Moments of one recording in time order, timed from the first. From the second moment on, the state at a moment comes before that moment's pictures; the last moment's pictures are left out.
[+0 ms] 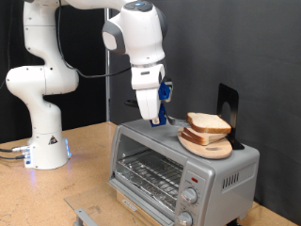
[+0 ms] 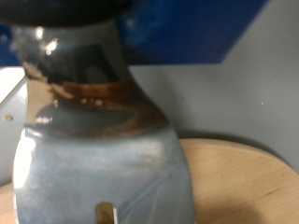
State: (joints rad) arm -0.23 -0.07 0.38 -2.17 0.32 2.12 0.00
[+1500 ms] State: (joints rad) arm -0.23 -0.03 0.43 -2.15 0.37 2.27 0.02
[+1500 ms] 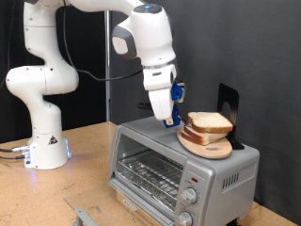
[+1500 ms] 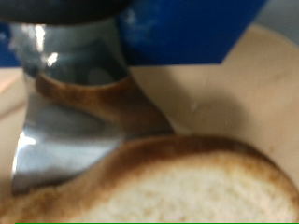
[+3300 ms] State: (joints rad) arm -0.36 -0.18 0.15 -2.24 0.54 2.00 -0.57
